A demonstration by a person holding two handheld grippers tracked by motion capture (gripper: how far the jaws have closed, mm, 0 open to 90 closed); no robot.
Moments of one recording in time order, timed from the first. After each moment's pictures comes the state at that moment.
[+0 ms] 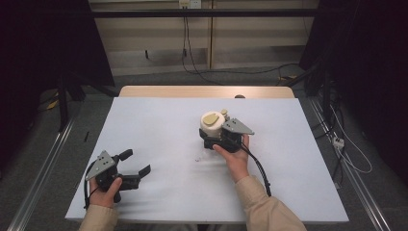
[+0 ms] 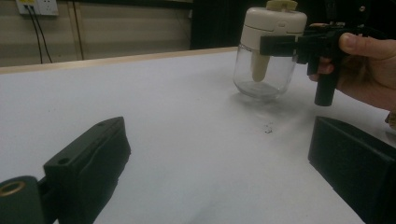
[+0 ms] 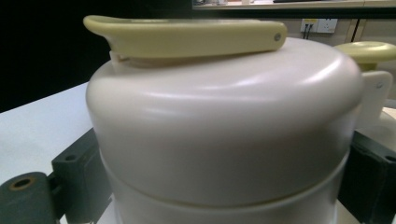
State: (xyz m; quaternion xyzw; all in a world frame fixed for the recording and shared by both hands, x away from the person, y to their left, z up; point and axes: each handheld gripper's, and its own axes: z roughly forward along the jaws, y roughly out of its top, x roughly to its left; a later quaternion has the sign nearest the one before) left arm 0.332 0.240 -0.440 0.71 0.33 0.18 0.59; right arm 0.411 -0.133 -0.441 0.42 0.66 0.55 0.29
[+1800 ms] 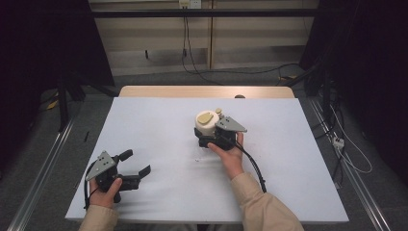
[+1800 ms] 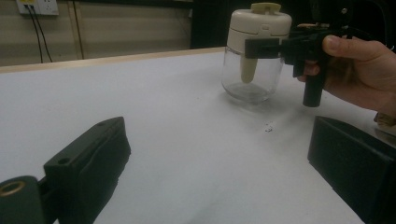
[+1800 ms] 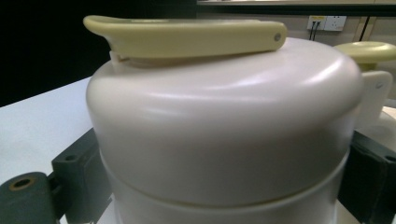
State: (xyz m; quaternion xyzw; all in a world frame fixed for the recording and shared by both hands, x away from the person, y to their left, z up) left arm 0.331 0.241 -0.441 0.72 0.33 0.18 0.59; right arm 0.424 -0.119 -0.446 0.41 0.67 0.55 0.28
